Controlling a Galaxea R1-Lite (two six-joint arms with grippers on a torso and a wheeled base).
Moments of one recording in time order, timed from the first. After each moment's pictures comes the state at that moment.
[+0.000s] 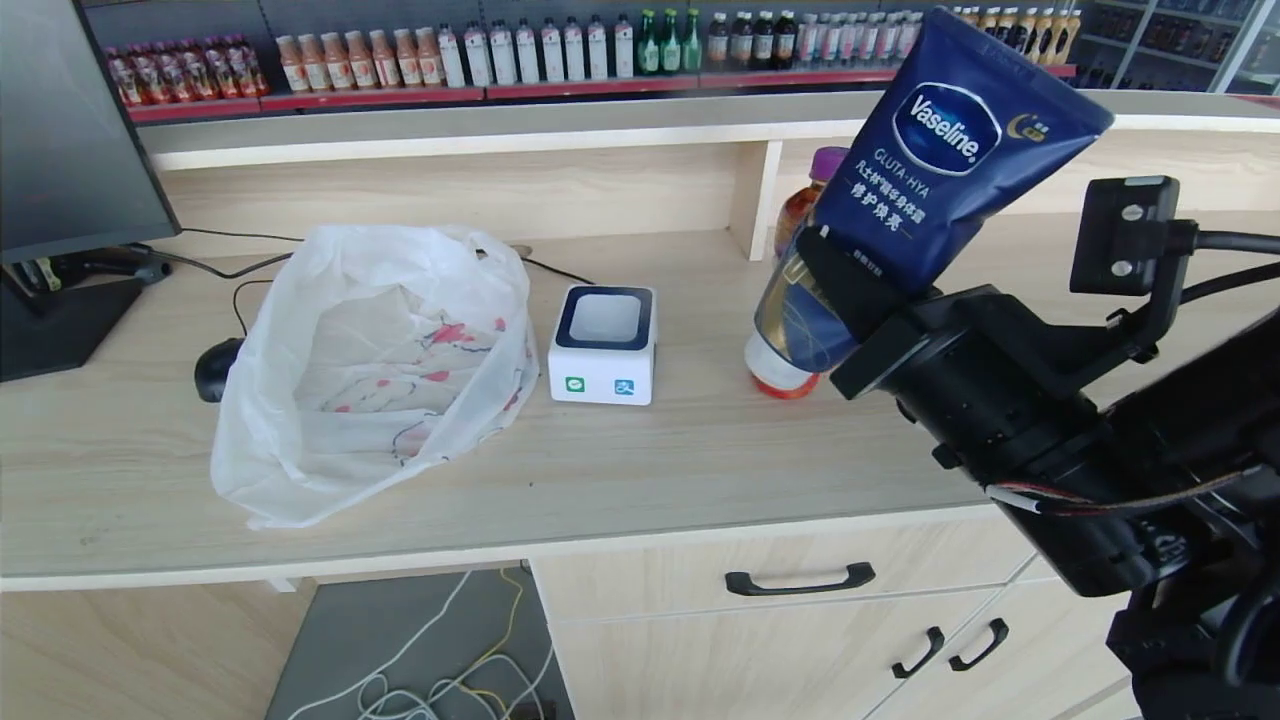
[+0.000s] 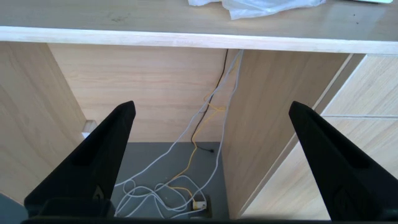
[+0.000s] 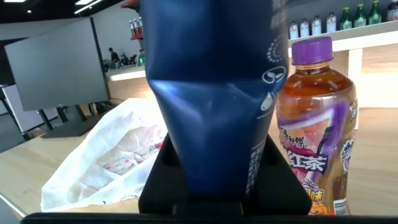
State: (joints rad) left arm 0.00 0.00 0.00 0.00 0.00 -0.01; right arm 0.70 1.71 -0.64 -1.57 -0.09 0.06
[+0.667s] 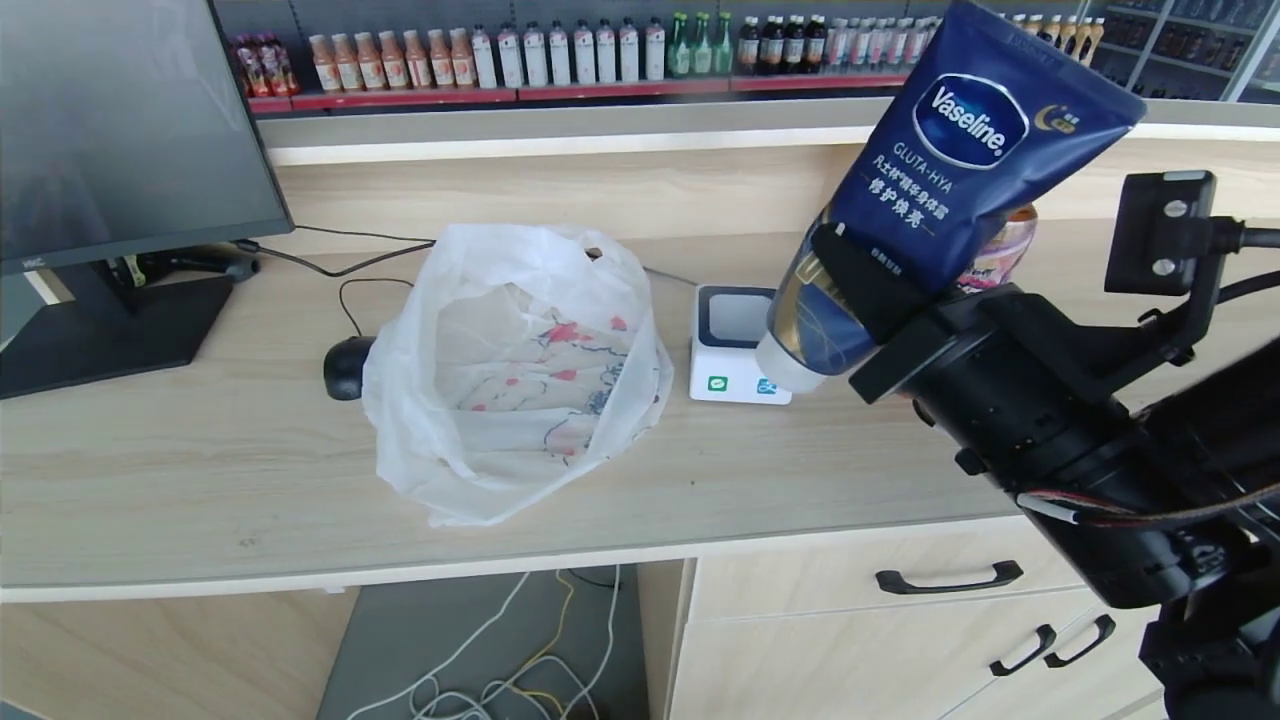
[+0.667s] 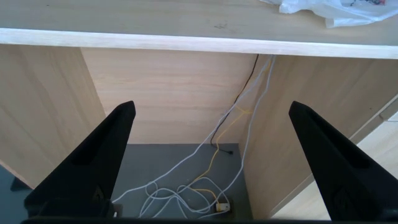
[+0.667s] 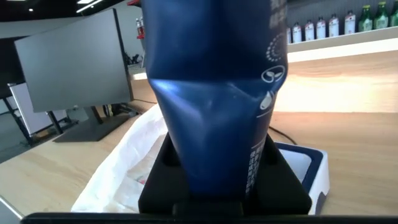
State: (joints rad) left arm 0.00 0.00 0.00 0.00 0.00 0.00; right arm 0.71 1.67 -0.62 -1.57 -0.09 0.06
